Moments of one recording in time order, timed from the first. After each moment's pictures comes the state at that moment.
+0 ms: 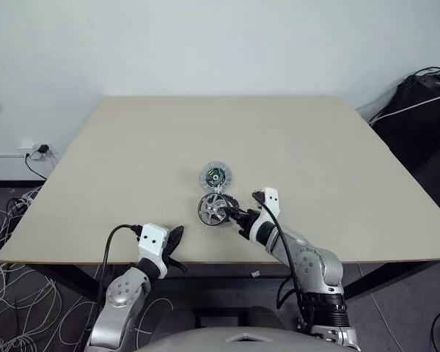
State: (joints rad) left arm 0.31 0.19 -0.15 -0.12 -0.13 0.04 -0.39; right arm -0.09 0.05 -0.13 -0.16 0.61 0.97 0.15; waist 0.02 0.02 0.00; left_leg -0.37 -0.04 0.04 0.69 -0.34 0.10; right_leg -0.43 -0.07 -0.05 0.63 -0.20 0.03
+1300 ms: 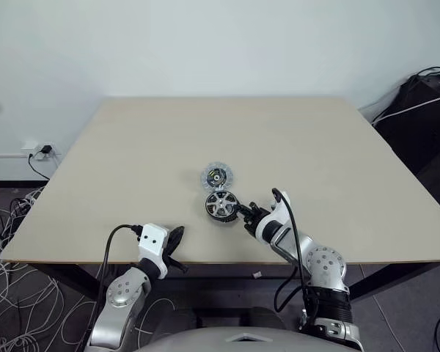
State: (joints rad) left arm 0.31 0.19 -0.15 -0.12 -0.13 0.05 -0.39; right arm -0.11 0.05 -0.25 -0.01 1.09 0.92 -0.21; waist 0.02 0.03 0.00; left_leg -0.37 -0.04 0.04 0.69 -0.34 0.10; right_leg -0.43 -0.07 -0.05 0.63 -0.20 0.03
